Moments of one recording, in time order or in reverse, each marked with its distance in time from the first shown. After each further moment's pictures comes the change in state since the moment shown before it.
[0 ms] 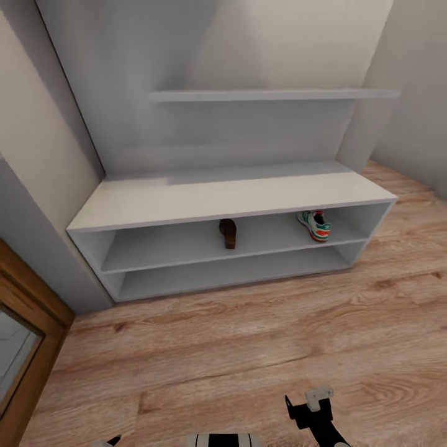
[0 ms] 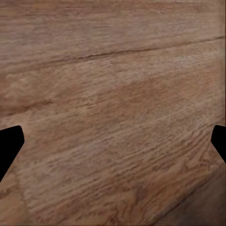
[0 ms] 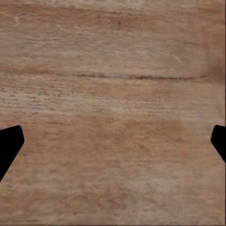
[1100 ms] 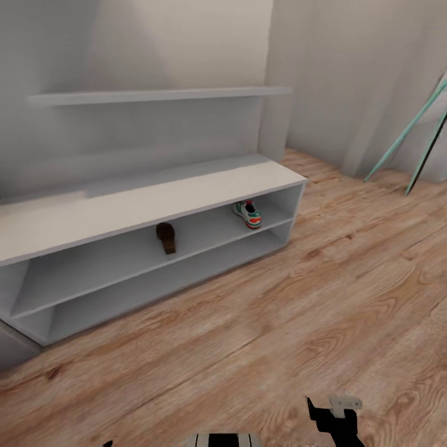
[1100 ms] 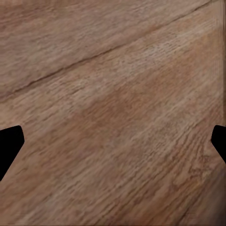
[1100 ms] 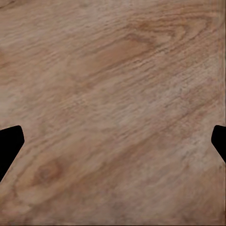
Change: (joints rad) left arm 0.000 -0.001 0.011 0.031 0.006 -0.002 0.077; right arm 0.023 -0.062 0.002 0.001 -0.241 0.000 0.002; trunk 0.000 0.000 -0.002
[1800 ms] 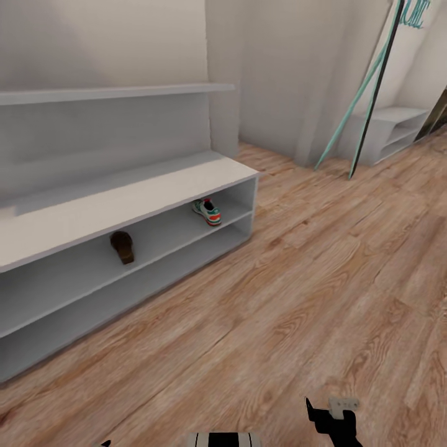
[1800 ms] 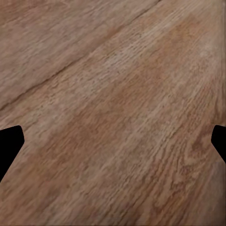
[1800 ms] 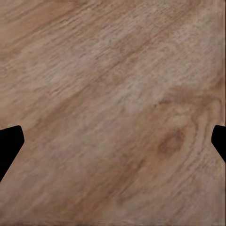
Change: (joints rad) left arm 0.000 -0.001 0.020 0.000 0.000 0.000 0.000; right arm 0.004 0.006 0.002 0.000 -0.006 0.001 0.002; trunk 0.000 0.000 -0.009
